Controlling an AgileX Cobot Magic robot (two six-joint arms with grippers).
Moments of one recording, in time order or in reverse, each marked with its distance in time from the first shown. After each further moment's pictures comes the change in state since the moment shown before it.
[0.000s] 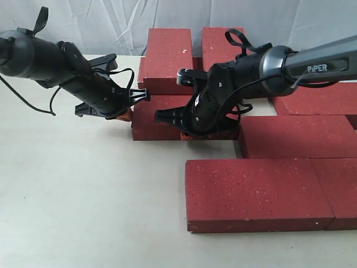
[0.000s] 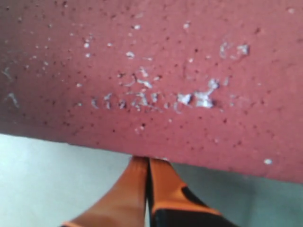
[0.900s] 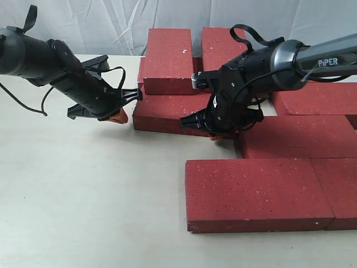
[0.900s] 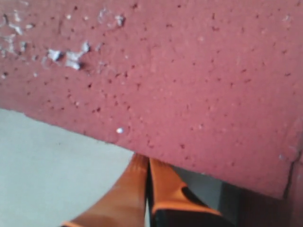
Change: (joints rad) left arm 0.045 0.000 0.000 -0.005 0.056 0.000; right arm -0.047 -0.008 0.000 -0.315 0.134 0.082
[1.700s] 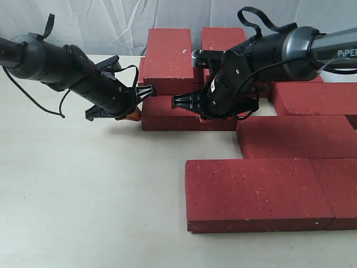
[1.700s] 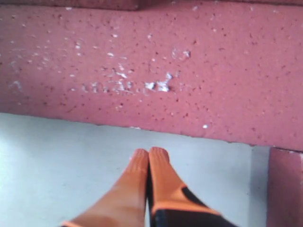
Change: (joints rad) left arm -0.049 0.071 -0.060 -0.144 -0.057 0.020; right arm 0.009 -0.082 0.000 0.050 -0.073 0.070
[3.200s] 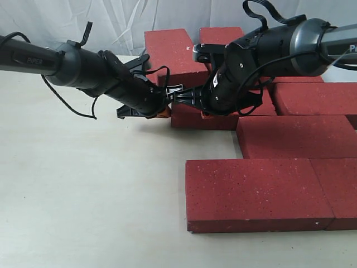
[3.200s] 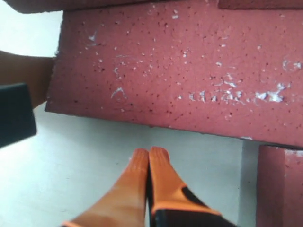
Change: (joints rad) left arm -0.139 0.046 -0.075 -0.114 -0.095 0.039; right arm 0.000 -0.028 0.000 -0.012 0.026 -0.006
